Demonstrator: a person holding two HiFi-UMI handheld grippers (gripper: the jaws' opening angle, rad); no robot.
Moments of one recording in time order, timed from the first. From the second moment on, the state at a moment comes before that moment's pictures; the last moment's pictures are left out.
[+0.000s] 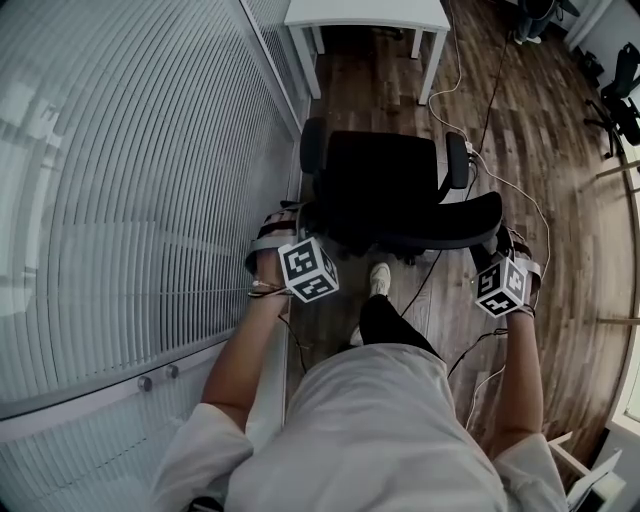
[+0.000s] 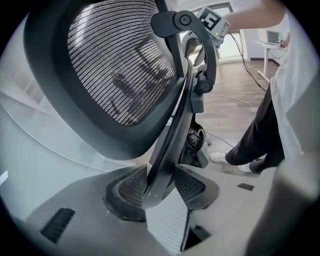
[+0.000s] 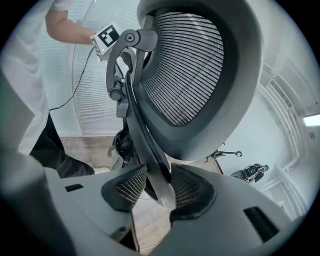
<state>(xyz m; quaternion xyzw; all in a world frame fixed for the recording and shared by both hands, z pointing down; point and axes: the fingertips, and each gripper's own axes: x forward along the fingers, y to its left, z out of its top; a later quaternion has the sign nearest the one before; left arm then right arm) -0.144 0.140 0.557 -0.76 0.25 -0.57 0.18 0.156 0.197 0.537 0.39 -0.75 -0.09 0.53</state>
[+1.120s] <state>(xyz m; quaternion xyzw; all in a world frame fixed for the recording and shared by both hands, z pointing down) -0.113 -0.032 0.557 -0.75 0.26 -0.58 0.16 0.189 0.021 0.537 0.38 -0.76 -0.09 0.52</state>
